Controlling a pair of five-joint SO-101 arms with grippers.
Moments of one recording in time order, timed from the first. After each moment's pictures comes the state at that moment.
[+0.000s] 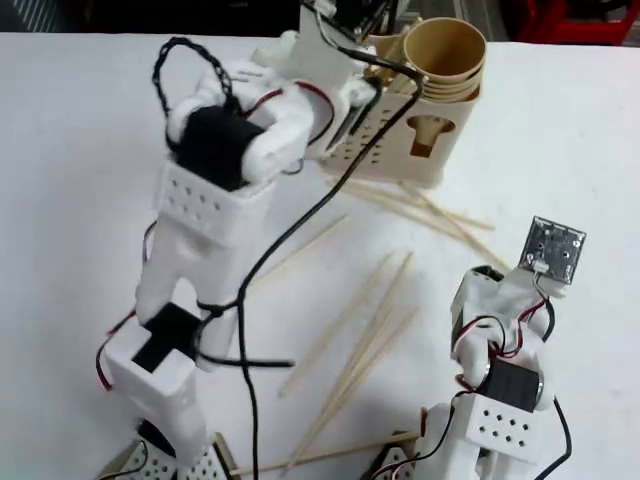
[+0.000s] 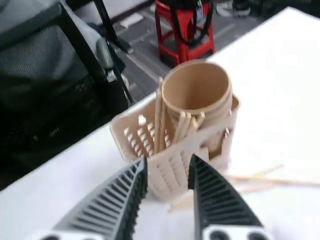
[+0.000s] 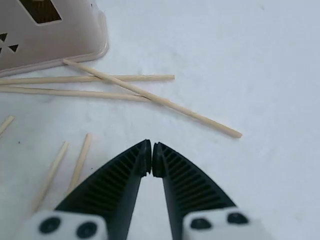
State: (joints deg) left arm 24.9 15.9 -63.0 88.0 -11.6; right arm 15.2 -77.5 75.7 50.3 0.1
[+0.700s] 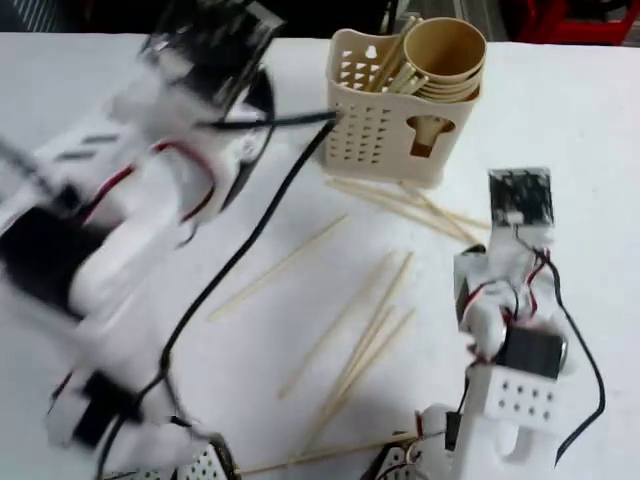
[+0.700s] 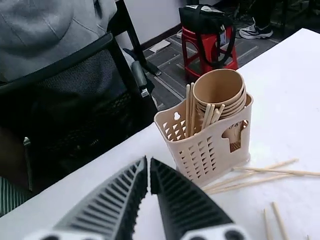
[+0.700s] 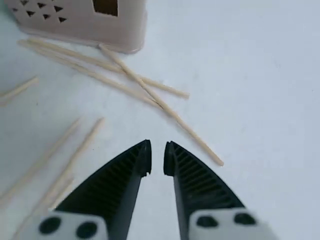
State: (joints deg) left arm 20.2 -3.6 -65.9 102.5 -15.3; right arm 10.2 -60.5 50.4 63.6 18.8
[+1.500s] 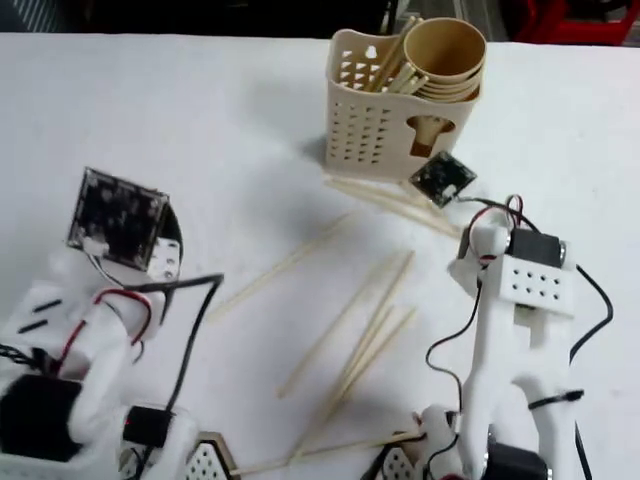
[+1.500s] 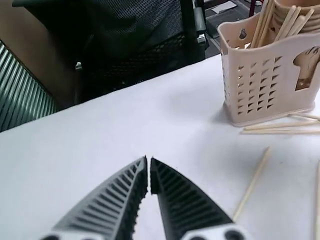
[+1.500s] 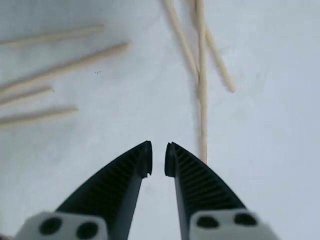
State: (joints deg) left arm 2.2 -66.9 28.0 75.5 -15.3; right arm 9.9 -26.9 37.4 66.5 58.1
